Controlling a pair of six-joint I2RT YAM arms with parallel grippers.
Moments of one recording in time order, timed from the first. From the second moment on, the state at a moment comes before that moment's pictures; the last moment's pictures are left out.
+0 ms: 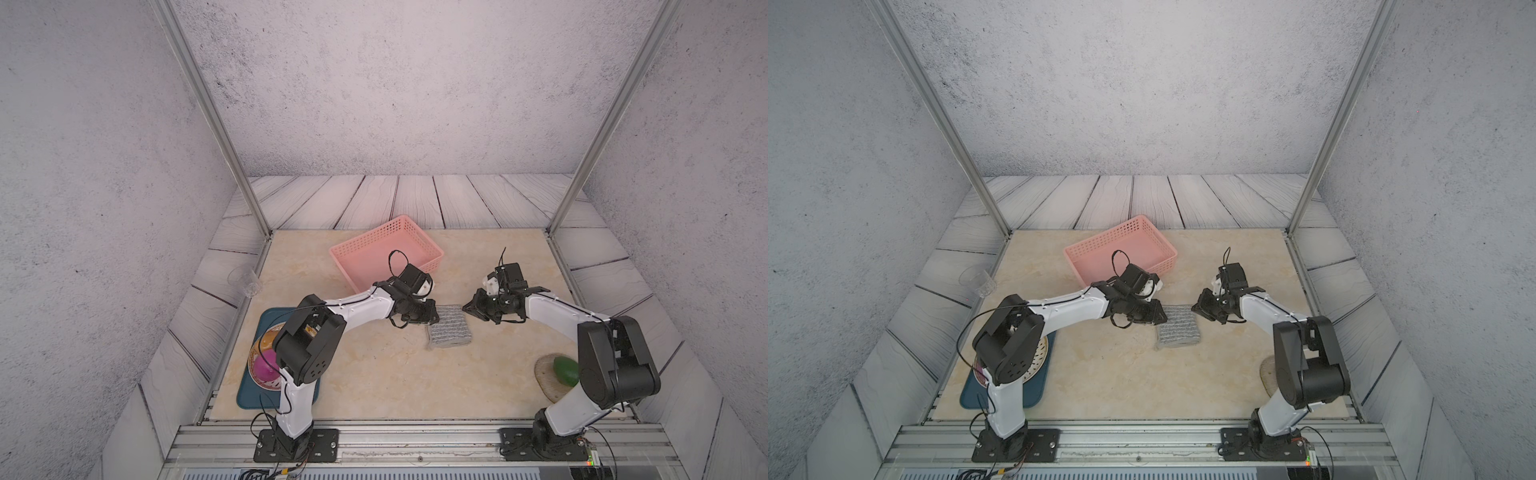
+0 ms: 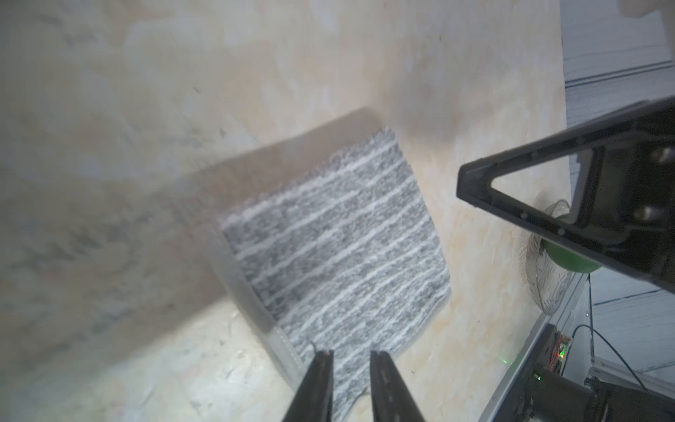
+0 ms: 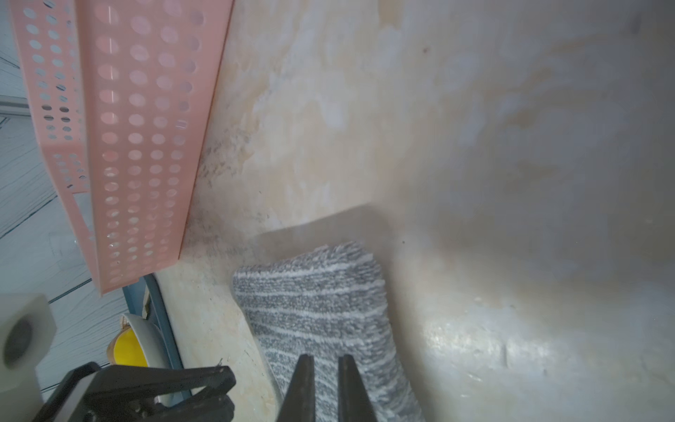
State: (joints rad) left arm -0.77 1.94 1.31 -0.35 0.42 -0.53; right arm 0.20 1.60 0.91 -0.36 -0.49 0.65
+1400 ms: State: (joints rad) left arm -0.81 1.91 1.24 -0.39 0.45 -0.52; right arm 0.20 1.60 0.95 -0.40 -0.47 0.59
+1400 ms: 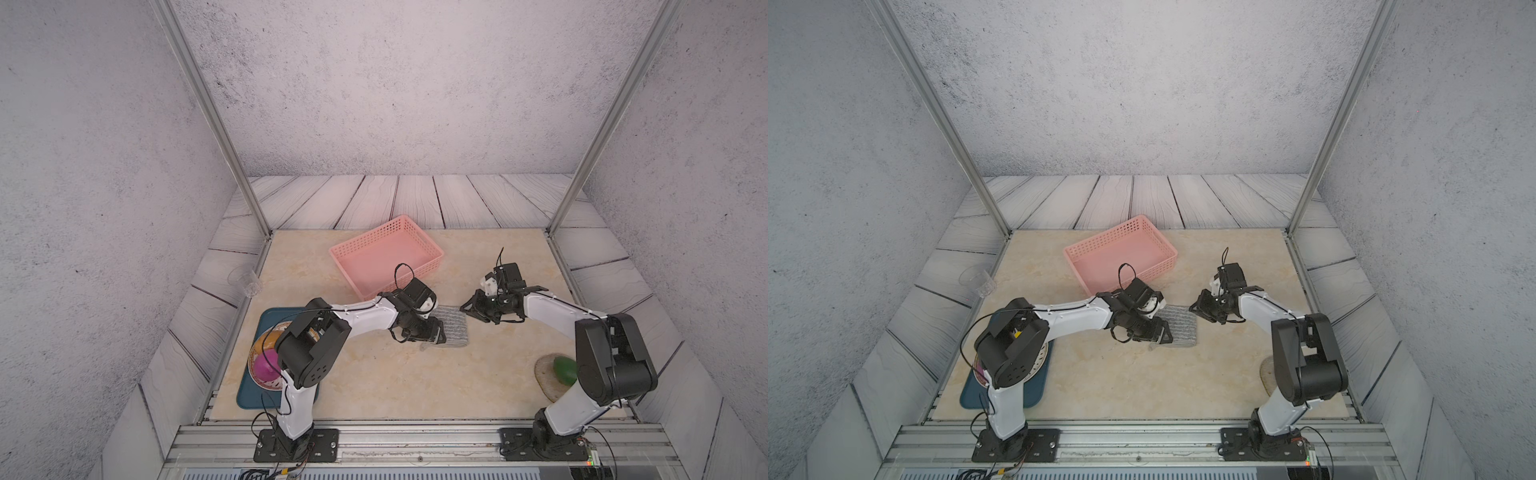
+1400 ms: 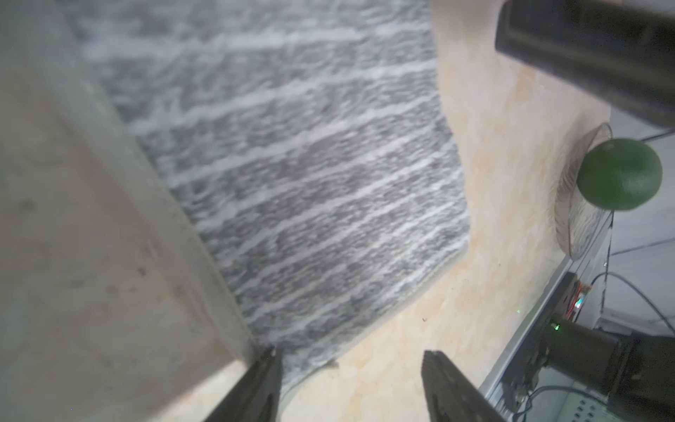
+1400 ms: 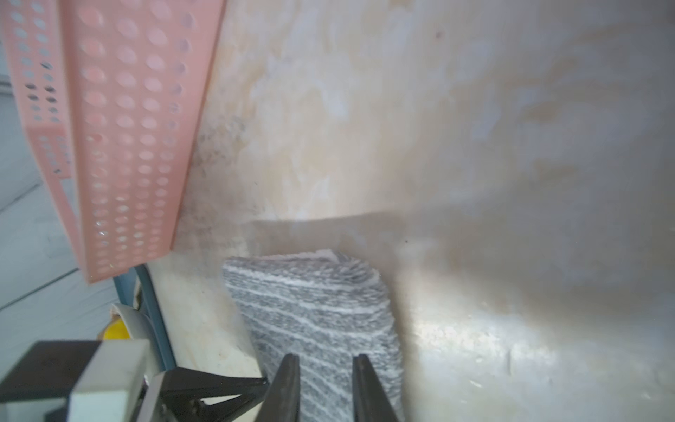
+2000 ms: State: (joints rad) left arm -0.67 1.52 1.15 -0.45 0.27 -0.55; right arm 0.17 1.10 1.01 -0.61 -0.01 0.44
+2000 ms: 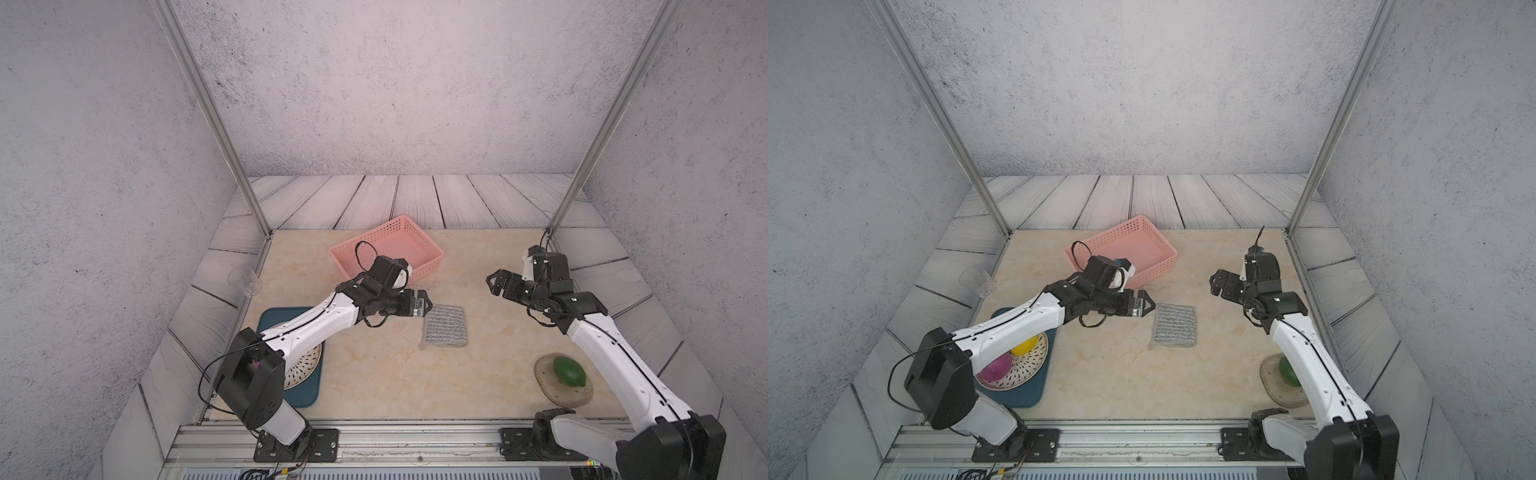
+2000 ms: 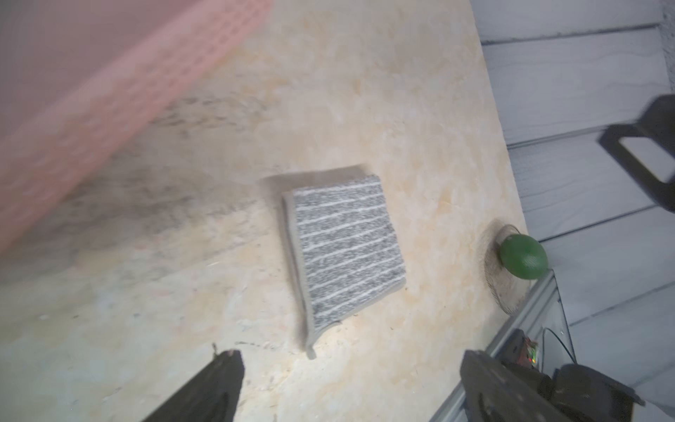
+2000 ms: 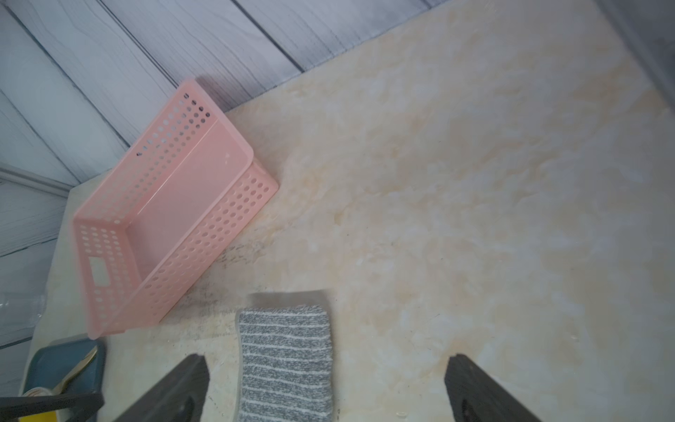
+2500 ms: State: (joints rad) left arm -0.44 1.37 1.02 -0.54 -0.14 -0.54; right arm 0.17 0.97 0.85 -0.48 0.44 0.34
